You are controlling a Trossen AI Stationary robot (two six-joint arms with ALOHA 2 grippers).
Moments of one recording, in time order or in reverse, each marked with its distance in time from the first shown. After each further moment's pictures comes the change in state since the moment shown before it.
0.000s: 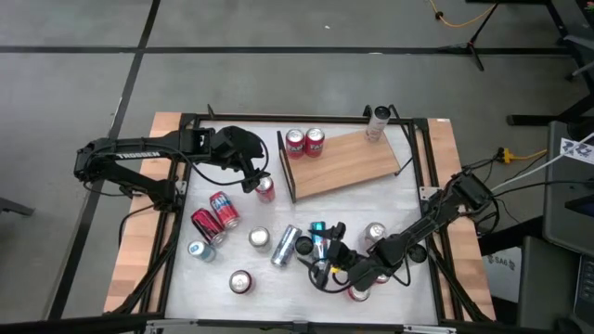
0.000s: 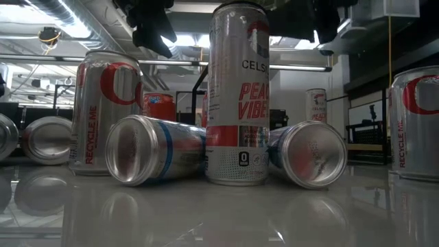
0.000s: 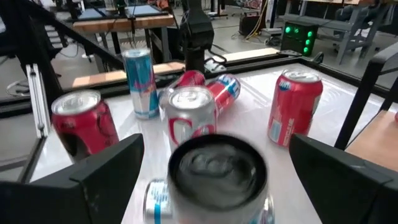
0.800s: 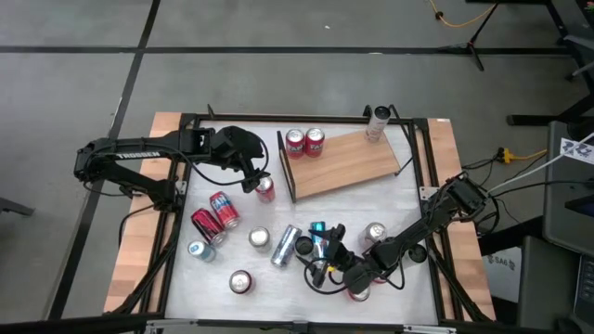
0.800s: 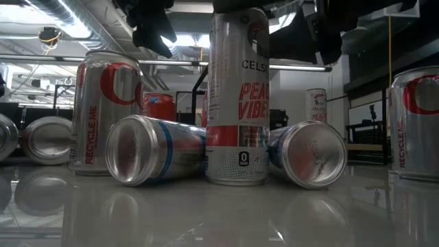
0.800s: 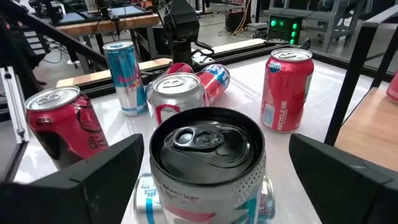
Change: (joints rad) left arm 0.000 0.000 0.000 0.000 0.000 0.000; right arm -0.002 0.058 0.004 0.011 0.052 0.099
